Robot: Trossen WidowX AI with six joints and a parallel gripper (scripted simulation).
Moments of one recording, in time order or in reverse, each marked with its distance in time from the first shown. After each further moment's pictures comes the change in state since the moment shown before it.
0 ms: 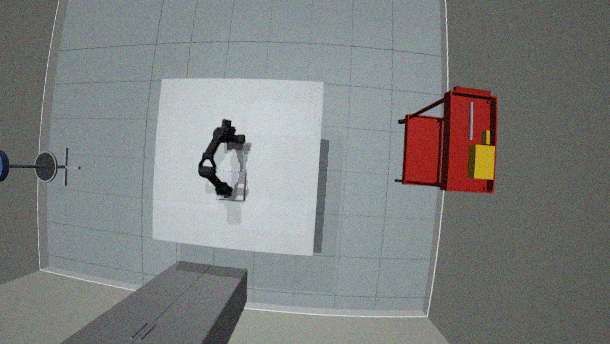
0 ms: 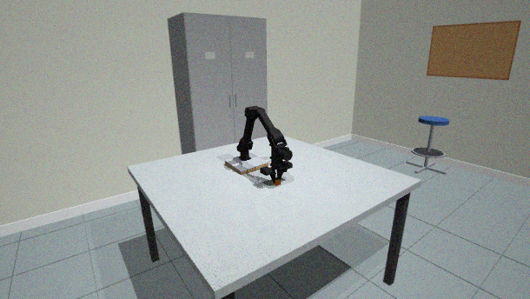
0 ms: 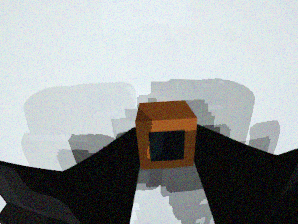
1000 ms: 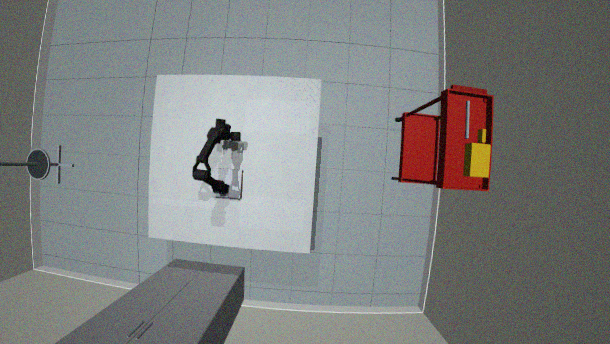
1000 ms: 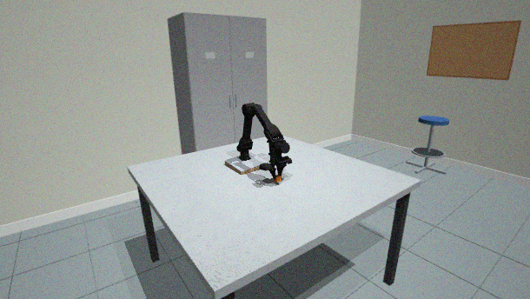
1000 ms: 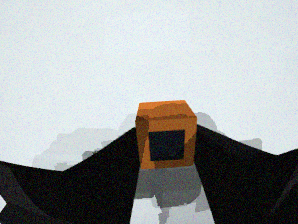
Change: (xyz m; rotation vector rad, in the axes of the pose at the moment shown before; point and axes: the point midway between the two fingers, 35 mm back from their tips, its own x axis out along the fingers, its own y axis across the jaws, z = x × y) arm -0.022 -0.001 0.003 0.002 -0.148 -0.001
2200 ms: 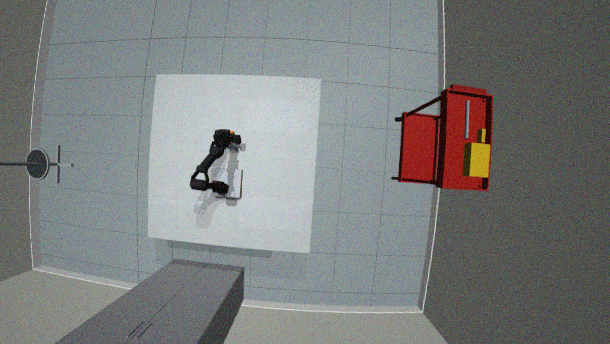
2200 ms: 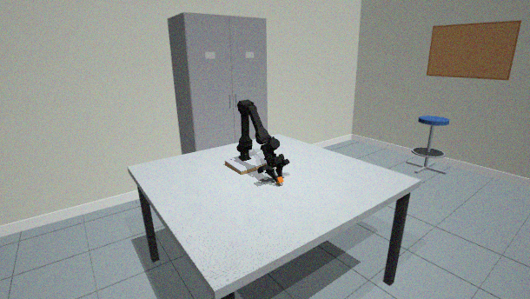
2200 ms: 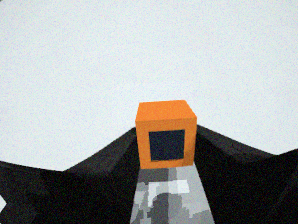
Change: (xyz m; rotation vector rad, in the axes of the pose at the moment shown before) arm 0.013 0.000 -0.001 0.001 -0.458 0.000
